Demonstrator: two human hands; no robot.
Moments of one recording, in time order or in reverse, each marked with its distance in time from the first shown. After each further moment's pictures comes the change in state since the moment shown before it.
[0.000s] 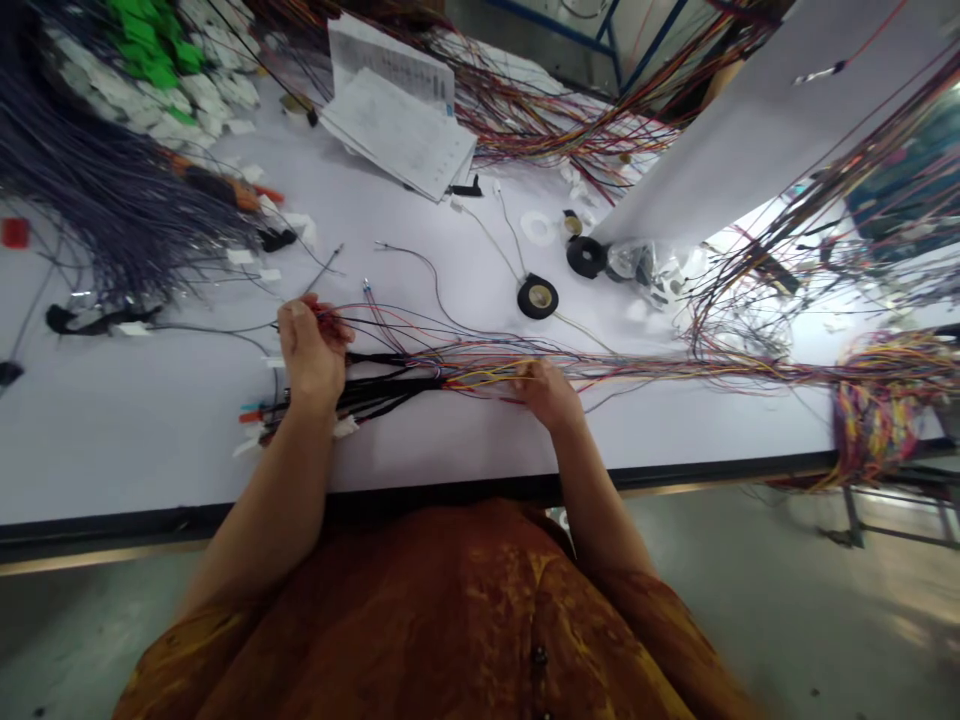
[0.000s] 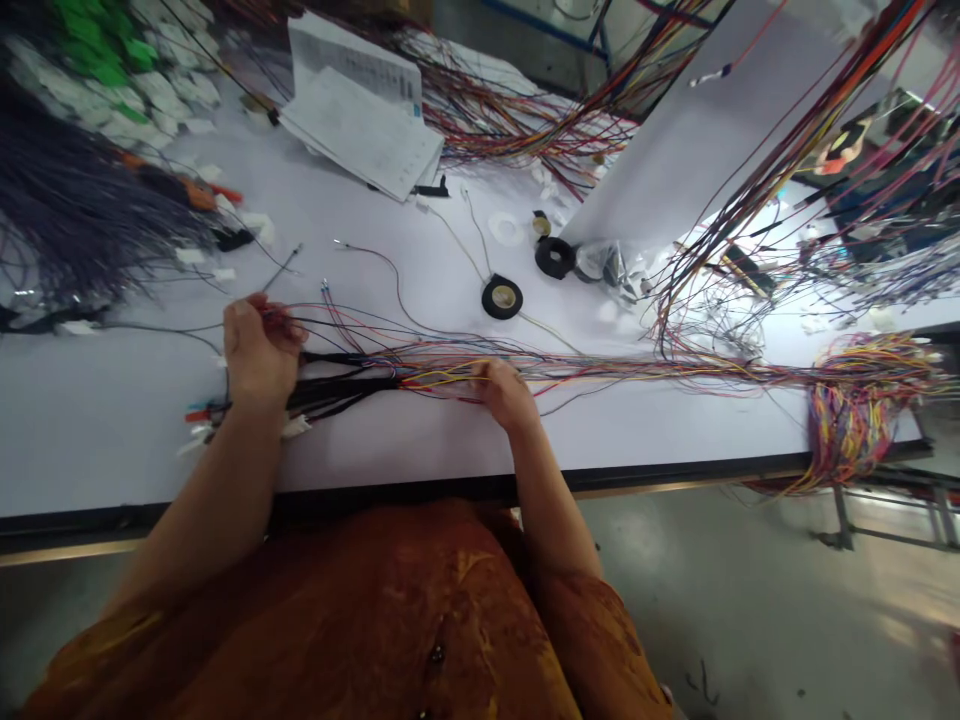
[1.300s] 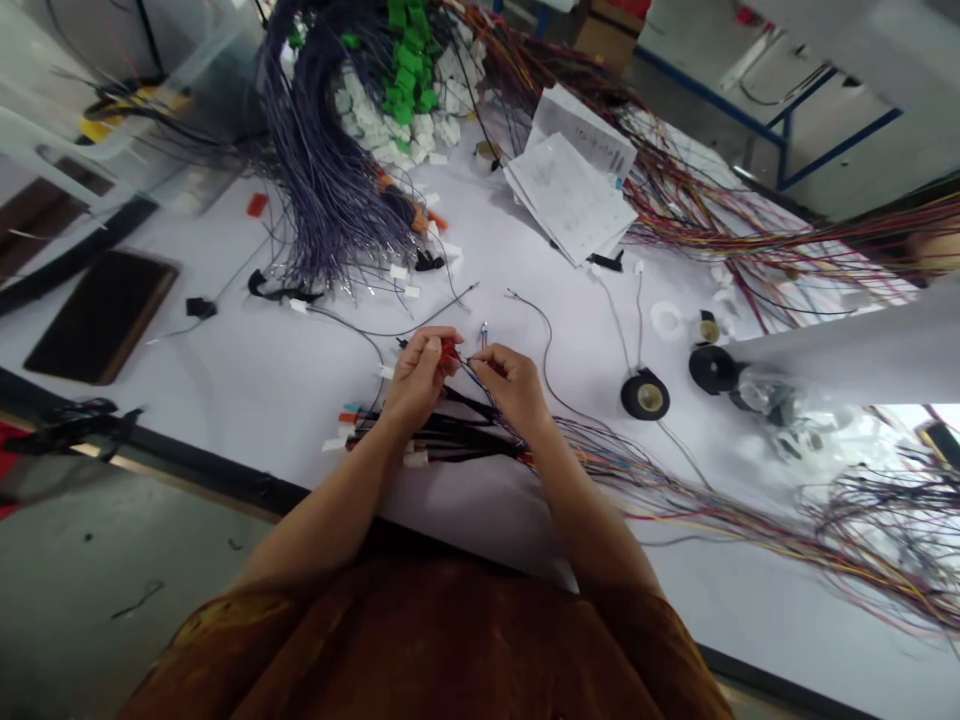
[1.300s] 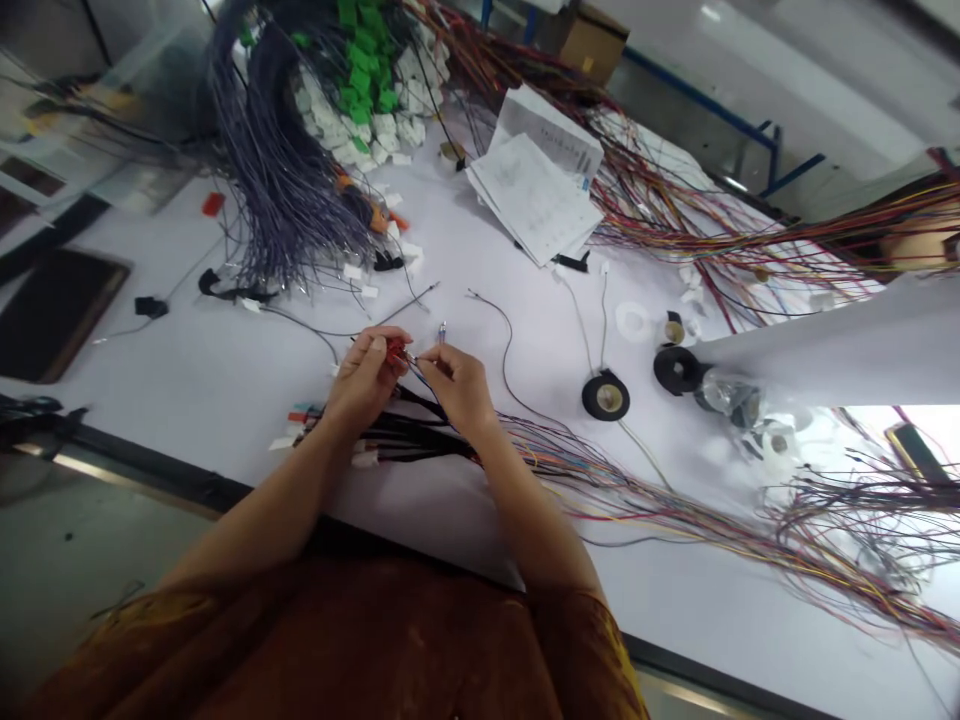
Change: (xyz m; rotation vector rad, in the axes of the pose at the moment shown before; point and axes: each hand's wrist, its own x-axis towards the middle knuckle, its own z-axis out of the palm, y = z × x) left_hand -0.004 0.010 -0.008 -0.057 -0.118 -0.046; right_hand 0.117 -0.060 0.164 -0.190 -0.357 -0.142
